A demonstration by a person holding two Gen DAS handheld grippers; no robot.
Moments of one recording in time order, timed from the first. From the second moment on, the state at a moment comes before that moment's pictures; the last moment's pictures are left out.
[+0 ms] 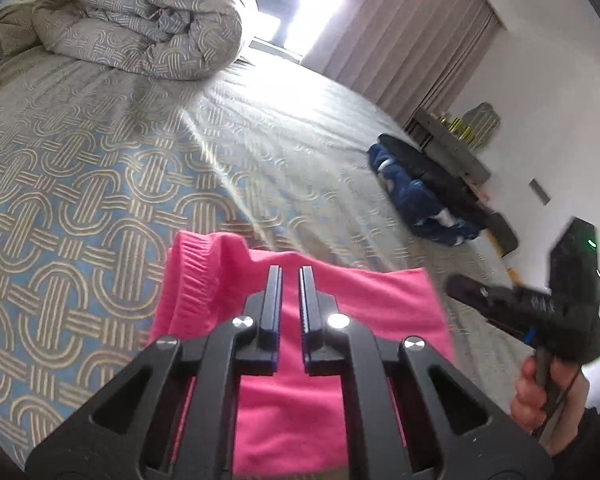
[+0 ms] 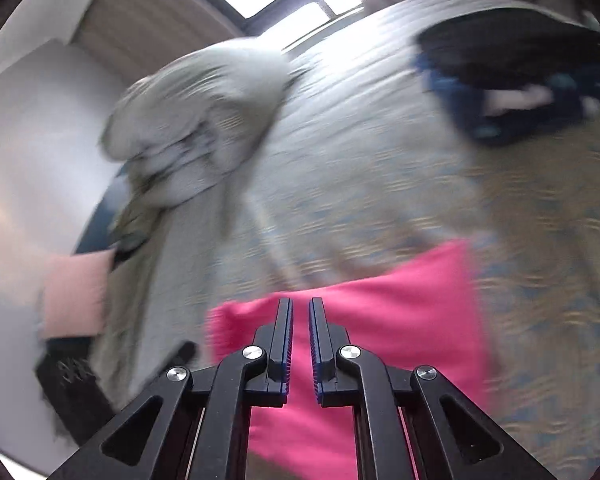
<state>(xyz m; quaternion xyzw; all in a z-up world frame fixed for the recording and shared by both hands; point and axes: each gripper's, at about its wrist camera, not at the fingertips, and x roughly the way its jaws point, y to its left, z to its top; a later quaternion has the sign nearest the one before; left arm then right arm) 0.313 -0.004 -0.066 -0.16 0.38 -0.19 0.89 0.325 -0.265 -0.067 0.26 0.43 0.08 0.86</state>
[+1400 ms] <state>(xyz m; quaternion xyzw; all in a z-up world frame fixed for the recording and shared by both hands) 0.308 0.018 -0.122 -0.08 0.42 -0.13 0.89 0.258 -0.268 -0.138 0.12 0.43 0.01 0.90</state>
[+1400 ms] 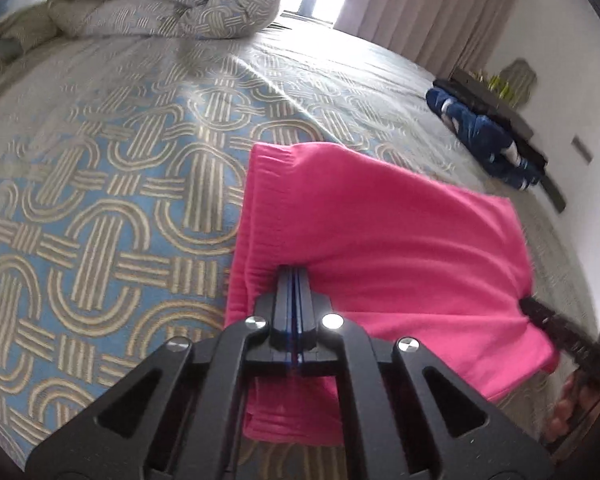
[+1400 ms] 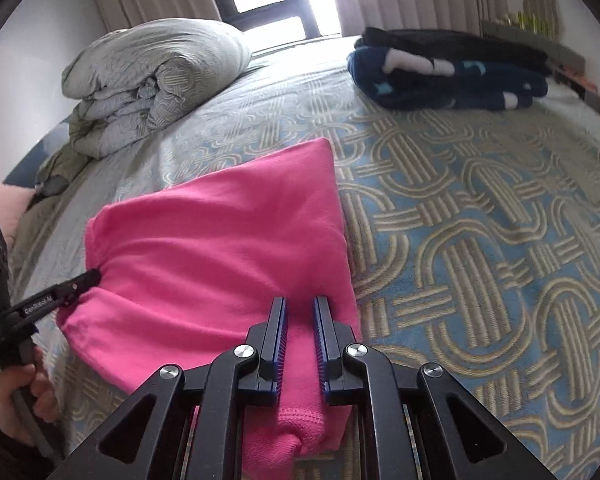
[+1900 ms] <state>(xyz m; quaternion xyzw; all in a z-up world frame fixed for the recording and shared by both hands) 0.267 0.073 -0.085 -0.18 0.45 -0.12 0.87 0.212 -0.331 -0.118 0.36 0.44 0.06 0.82</state>
